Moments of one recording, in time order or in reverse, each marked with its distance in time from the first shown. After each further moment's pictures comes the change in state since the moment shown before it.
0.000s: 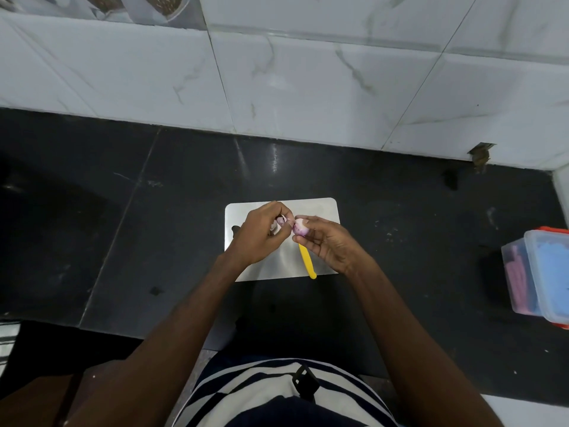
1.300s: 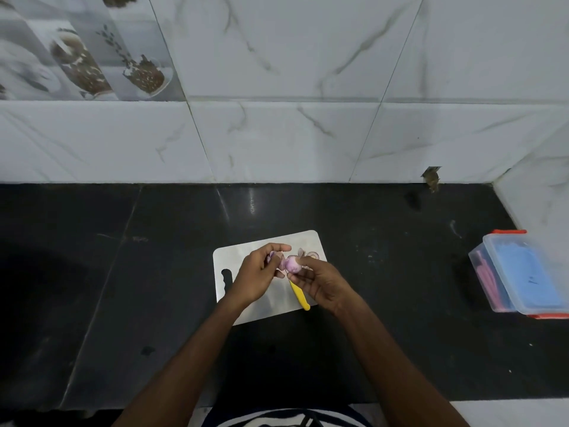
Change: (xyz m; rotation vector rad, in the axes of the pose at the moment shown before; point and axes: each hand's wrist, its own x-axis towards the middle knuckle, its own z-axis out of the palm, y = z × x) left_hand 0.001 0.010 0.010 -0.464 -0.105 -0.350; right_hand -0.021 0.019 0.009 0.120 0.150 -0.074
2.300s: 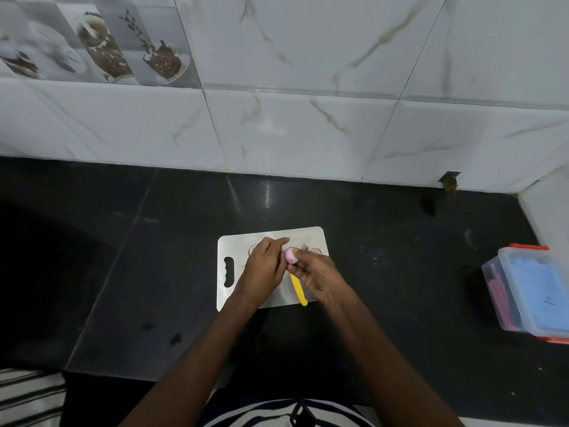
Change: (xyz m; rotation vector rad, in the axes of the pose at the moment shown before) left_hand -0.010 -0.009 0.030 0.668 0.276 0.293; right_hand 0.017 0.003 0.003 -0.015 0.027 -0.051
